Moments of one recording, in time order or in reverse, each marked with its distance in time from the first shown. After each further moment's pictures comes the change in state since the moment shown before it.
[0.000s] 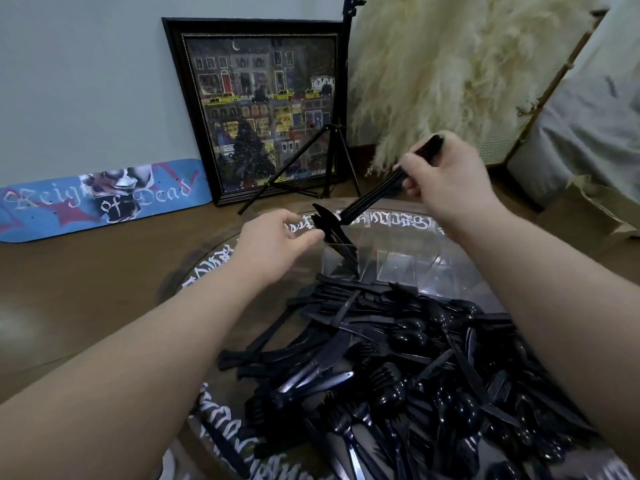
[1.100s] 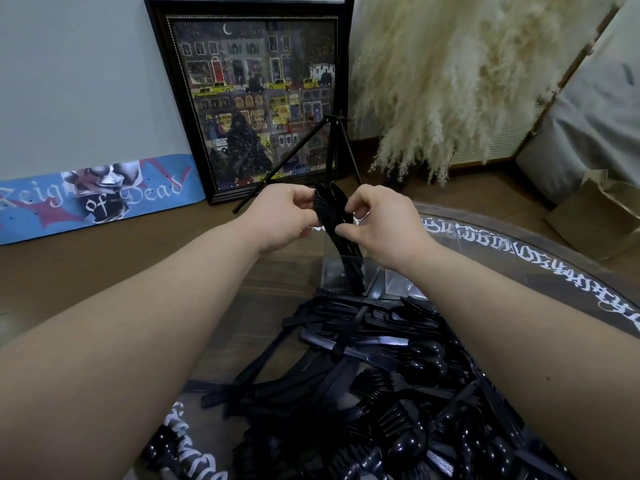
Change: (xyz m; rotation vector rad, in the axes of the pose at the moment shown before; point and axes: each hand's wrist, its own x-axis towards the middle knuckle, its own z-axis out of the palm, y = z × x) left_hand 0.067 0.005 0.009 -0.530 -0.263 0.007; right_hand 0.014 0.056 0.073 -0.544 -0.297 -0.169
